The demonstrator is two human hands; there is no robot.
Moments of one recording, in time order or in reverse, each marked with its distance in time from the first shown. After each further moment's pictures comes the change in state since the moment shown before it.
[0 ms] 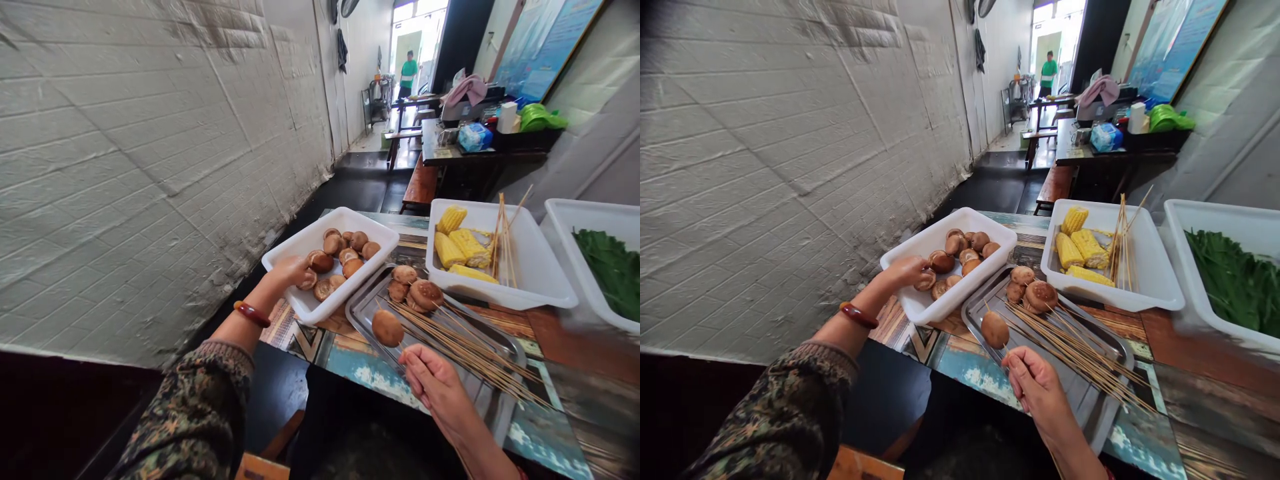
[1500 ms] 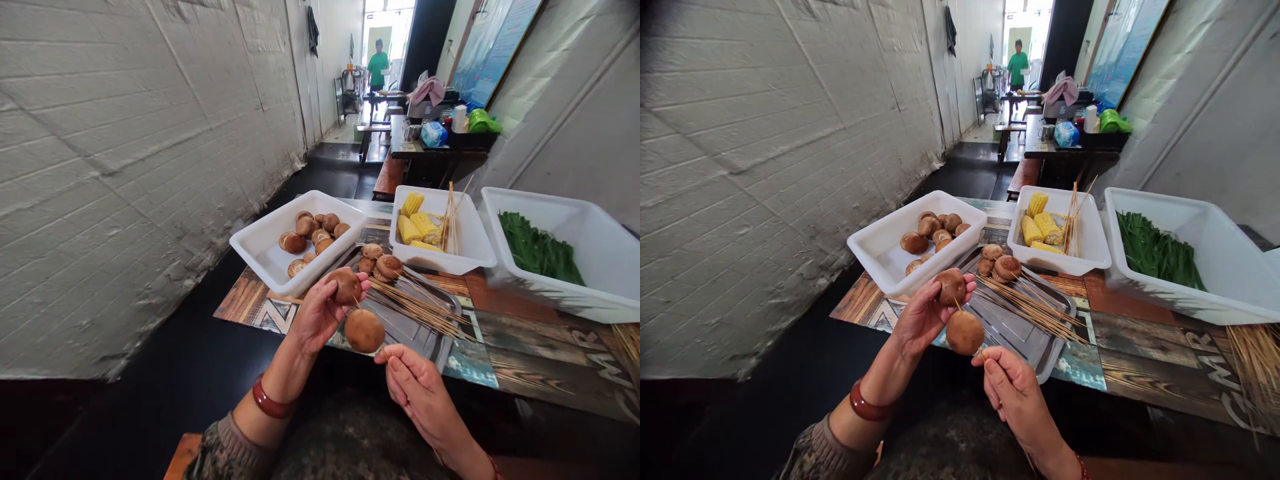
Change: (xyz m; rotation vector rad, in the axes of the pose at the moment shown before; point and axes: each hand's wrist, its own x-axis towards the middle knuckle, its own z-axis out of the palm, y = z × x) left_hand -0.142 0.148 0.105 -1.863 -0.263 0.011; right_hand -0.079 0.005 -0.002 -0.004 -0.040 -0.093
